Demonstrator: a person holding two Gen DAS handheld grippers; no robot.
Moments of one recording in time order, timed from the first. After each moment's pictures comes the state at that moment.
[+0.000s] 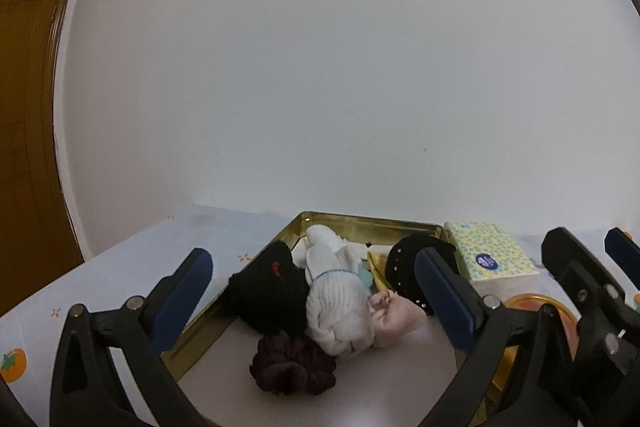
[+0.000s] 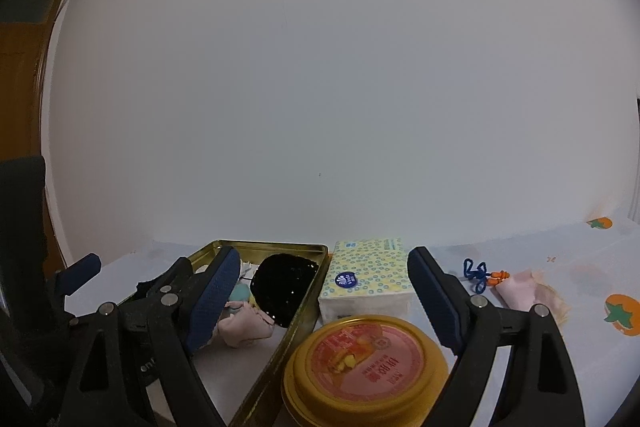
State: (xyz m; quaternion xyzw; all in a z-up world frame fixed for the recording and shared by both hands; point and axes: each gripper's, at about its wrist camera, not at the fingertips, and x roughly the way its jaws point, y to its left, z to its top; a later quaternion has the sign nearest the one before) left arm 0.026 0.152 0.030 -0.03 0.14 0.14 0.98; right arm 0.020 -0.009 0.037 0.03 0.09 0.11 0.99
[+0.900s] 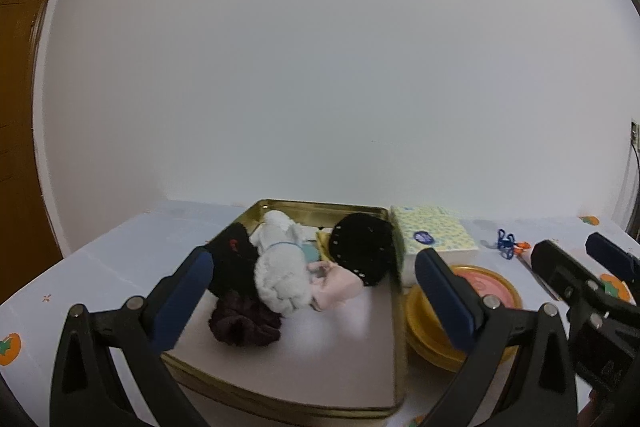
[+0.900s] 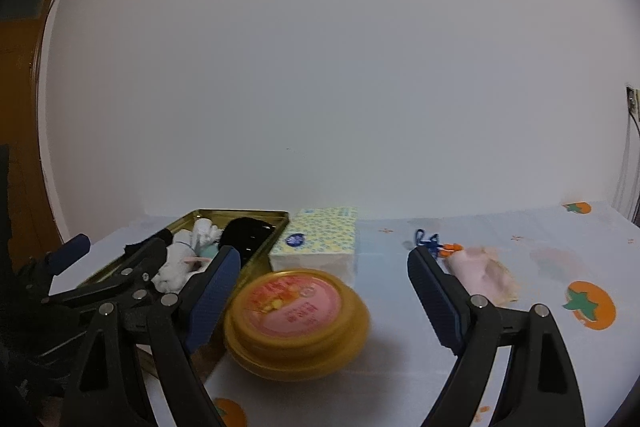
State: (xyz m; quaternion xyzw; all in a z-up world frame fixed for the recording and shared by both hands) left arm -0.006 0.108 0.028 -0.02 0.14 0.09 0.99; right arm 0.002 -0.065 0.027 0.03 0.14 0.10 0.99
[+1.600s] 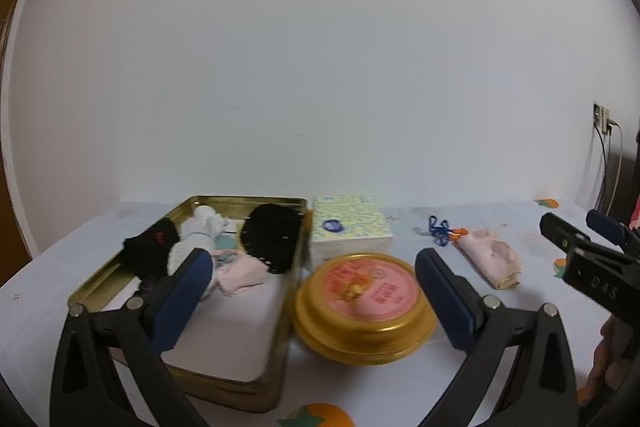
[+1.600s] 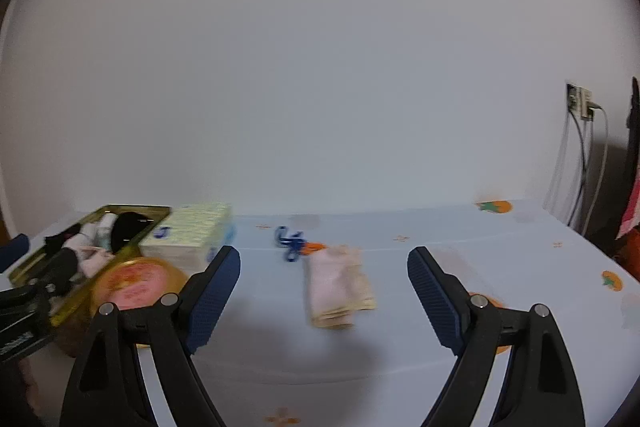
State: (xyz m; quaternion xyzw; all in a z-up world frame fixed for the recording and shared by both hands) left arm -0.012 0.039 0.029 -0.01 0.15 0.02 0.99; right arm 0.008 -0.176 0.028 0.01 0.15 -0.02 0.99
